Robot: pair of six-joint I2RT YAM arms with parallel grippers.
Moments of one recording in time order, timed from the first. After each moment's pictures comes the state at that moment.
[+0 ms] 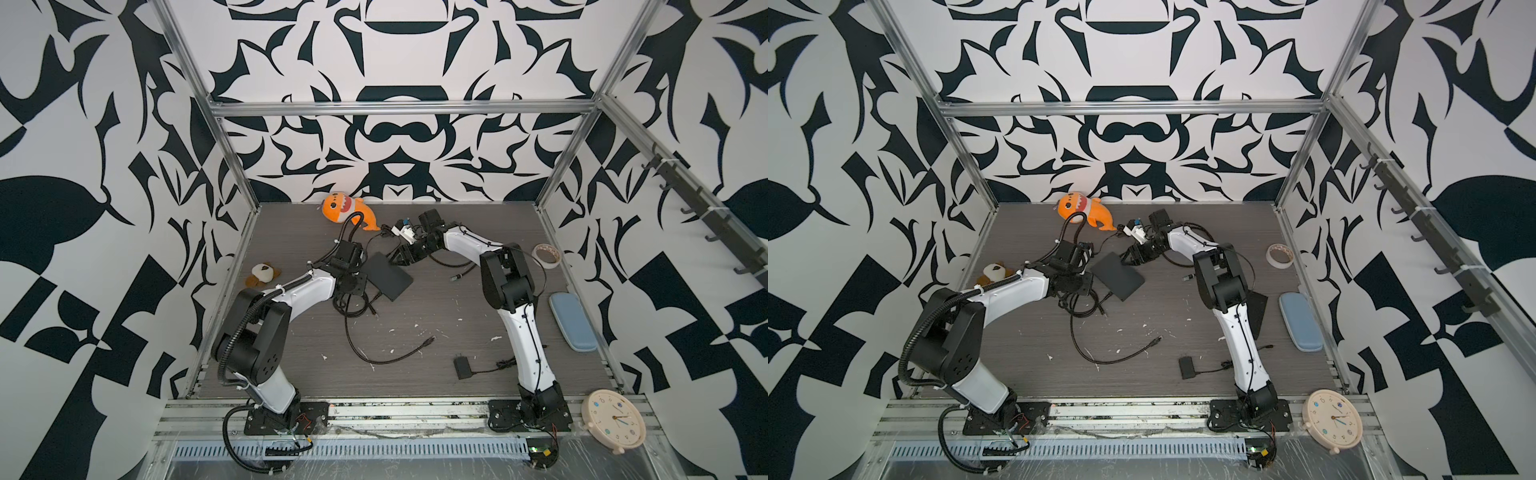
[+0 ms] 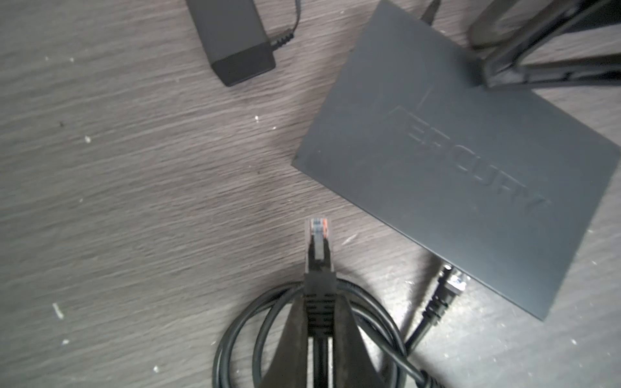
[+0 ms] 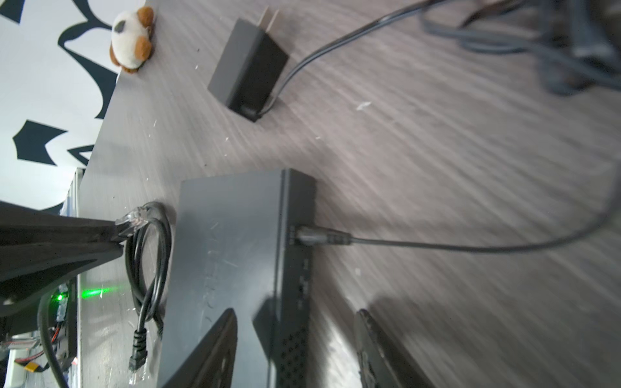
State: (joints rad) left arm -0.49 1.66 0.98 -0.36 -0.06 -0.19; right arm 0.41 2.43 1.92 -0.58 -0.78 -0.08
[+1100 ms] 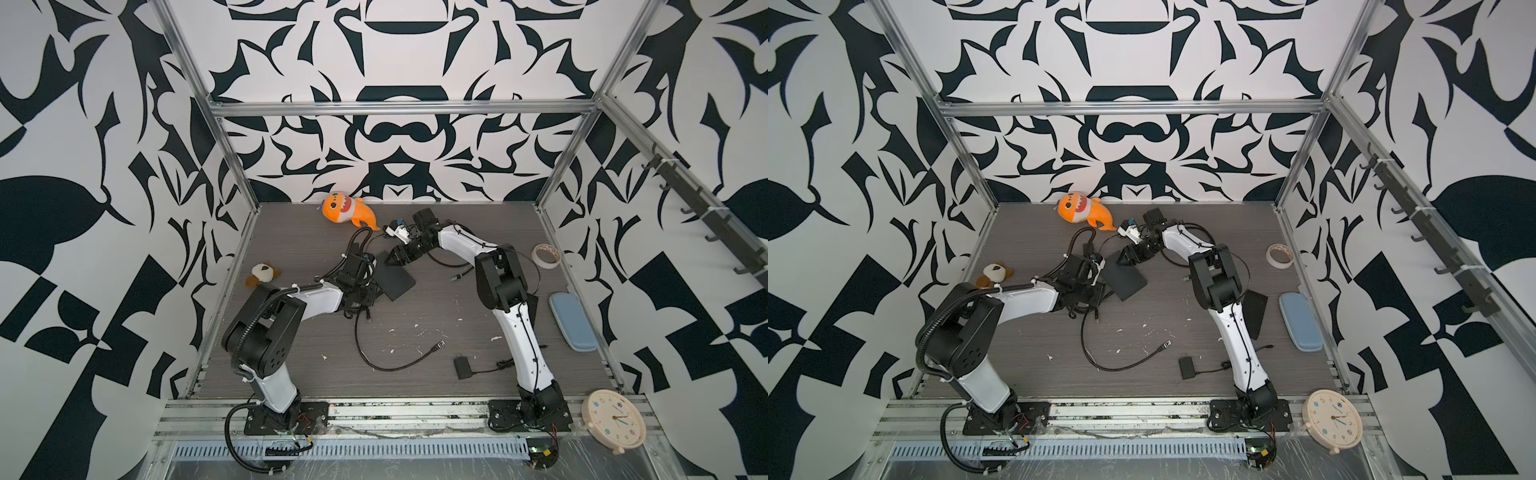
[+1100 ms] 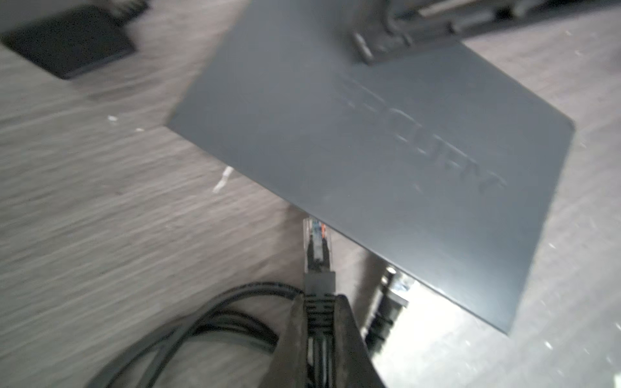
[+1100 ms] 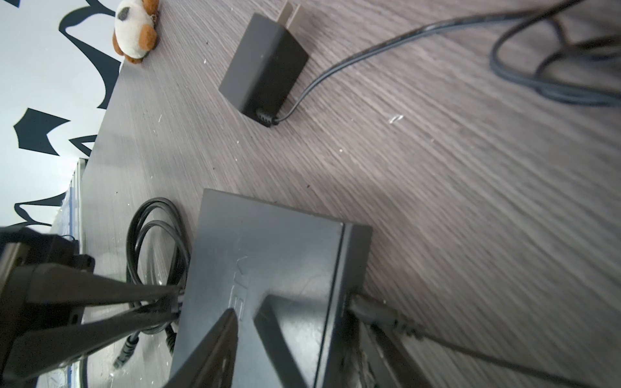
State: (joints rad) left arm -0.54 1.71 0.84 -0.06 0.08 -0.16; right arm 0.44 2.49 2.04 -0.68 -0.78 -0.11
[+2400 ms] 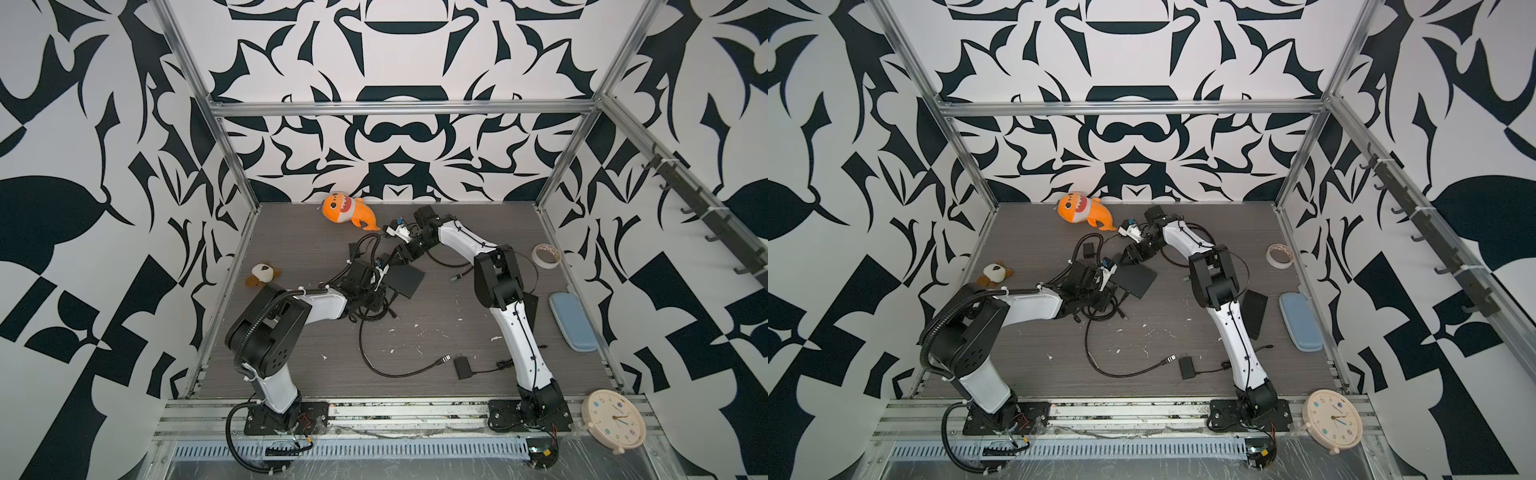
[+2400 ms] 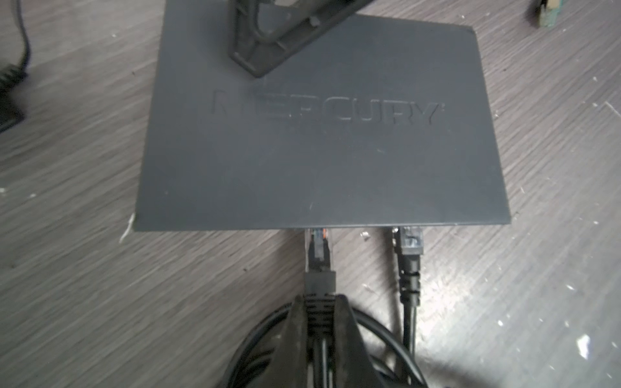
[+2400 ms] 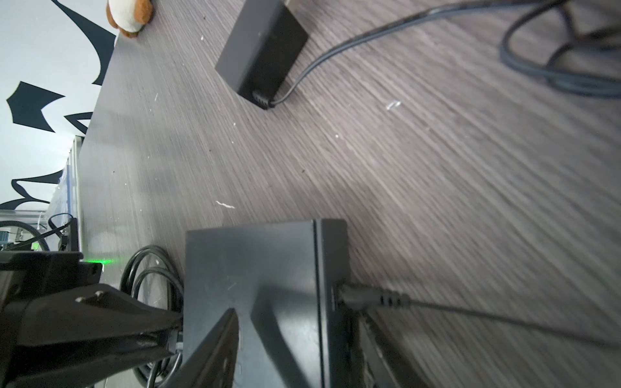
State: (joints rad) left arm -0.58 1.72 0.78 0.10 0.12 -0.05; right arm 0.42 2.55 2.18 -0.86 -0.79 -0.22
